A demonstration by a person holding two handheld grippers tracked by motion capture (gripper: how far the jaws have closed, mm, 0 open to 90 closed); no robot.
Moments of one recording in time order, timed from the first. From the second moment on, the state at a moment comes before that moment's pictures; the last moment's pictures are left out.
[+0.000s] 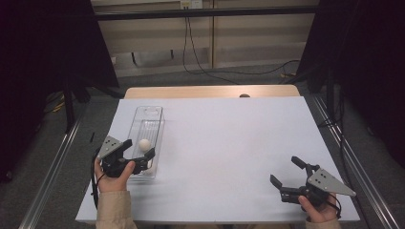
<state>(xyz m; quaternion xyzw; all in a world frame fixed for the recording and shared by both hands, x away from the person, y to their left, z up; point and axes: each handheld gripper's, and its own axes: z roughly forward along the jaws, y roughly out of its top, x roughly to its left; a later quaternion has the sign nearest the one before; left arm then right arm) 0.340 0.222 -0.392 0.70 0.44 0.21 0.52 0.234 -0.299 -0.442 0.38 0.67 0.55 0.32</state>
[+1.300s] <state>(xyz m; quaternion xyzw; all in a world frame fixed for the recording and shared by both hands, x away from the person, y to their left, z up) 0.328 0.225 -0.408 0.70 0.43 0.22 0.53 0.235 -0.297 -0.442 0.38 0.67 0.55 0.32</state>
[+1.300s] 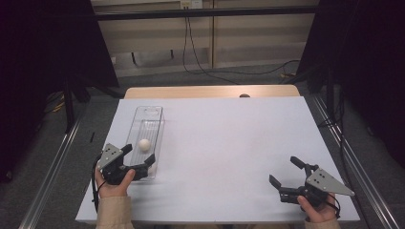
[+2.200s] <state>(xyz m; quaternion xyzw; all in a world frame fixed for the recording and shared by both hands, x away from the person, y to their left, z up) 0.318 0.236 -0.417 0.69 0.43 0.22 0.54 0.235 -0.297 -0.443 0.38 0.67 0.55 0.31</state>
